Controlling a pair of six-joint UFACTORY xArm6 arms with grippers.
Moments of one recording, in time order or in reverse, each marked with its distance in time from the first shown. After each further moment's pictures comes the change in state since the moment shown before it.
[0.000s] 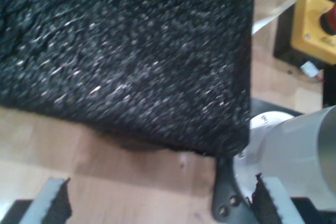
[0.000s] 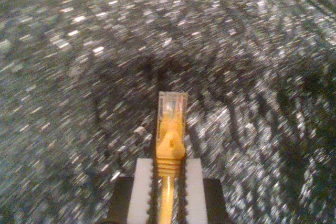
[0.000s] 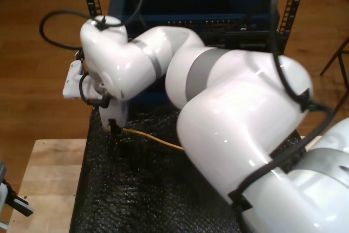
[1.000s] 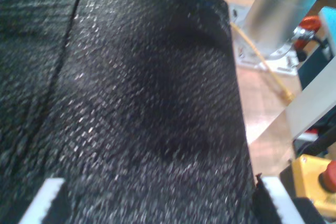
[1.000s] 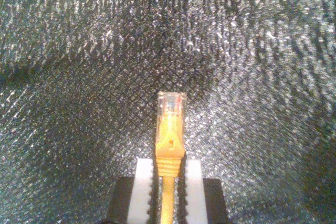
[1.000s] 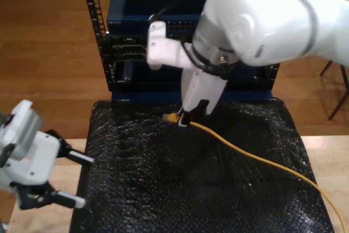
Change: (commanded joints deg) left arm -14.8 -2.0 -3.3 -22.8 7.6 -5.9; right arm -13.5 -42.8 33.0 12.7 1.8 -14.5
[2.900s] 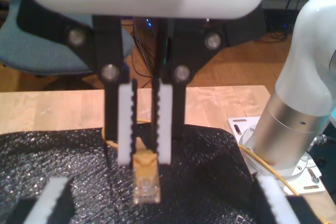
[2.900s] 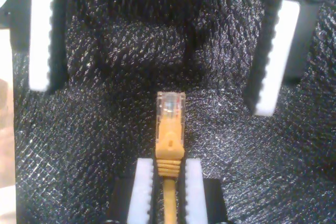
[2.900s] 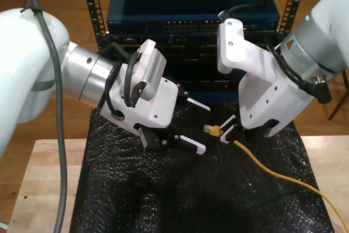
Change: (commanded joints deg) left arm -30.9 2.1 -5.1 -21.0 -13.8 -8.6; right arm -10.9 -18.5 13.4 11.8 5.9 -7.0
